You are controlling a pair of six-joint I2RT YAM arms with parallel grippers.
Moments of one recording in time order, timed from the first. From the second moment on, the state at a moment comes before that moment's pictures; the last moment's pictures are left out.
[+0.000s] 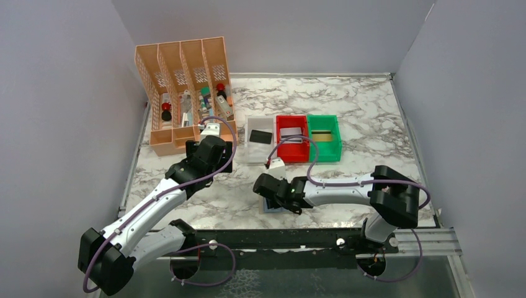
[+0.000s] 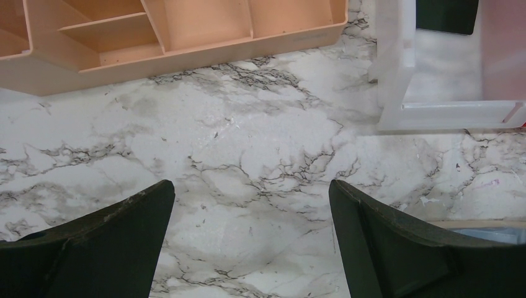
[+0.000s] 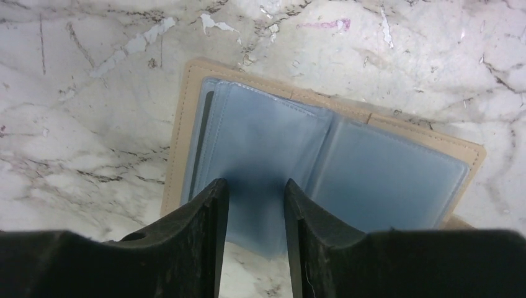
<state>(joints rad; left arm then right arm) -0.60 0.96 0.73 -0.55 -0.48 -0.36 1.23 1.65 0.94 -0.40 0.43 0.85</state>
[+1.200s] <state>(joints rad) -0.60 0.97 0.73 -0.55 -0.48 -0.36 1.23 1.59 0.94 -0.42 0.40 0.79</state>
